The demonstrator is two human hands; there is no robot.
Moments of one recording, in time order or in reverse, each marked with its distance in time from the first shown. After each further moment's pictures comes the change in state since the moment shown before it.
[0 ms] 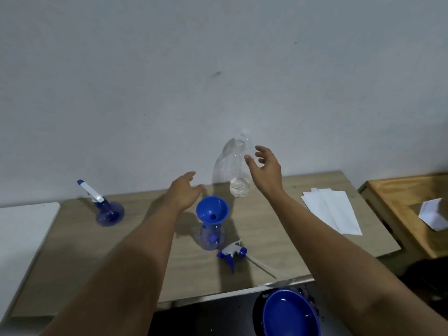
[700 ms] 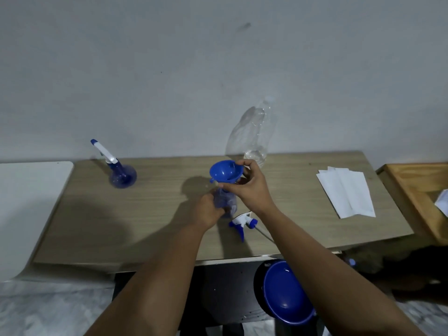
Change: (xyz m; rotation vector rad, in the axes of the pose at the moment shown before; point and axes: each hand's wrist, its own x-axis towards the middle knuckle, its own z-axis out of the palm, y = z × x) left_hand -0.083 -0.061 0.080 -0.087 -0.136 -0.056; right_hand -0.105 0.036 0.057 0.329 -0.366 0.091
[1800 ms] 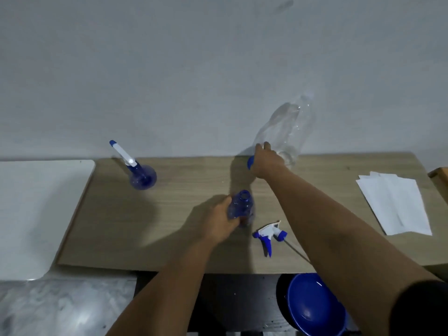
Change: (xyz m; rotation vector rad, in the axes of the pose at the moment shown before) left_hand -0.009 -0.017 0.001 -0.102 -0.051 0.040; right_hand 0.130 0.012 0.005 -1.343 -0.205 0.247
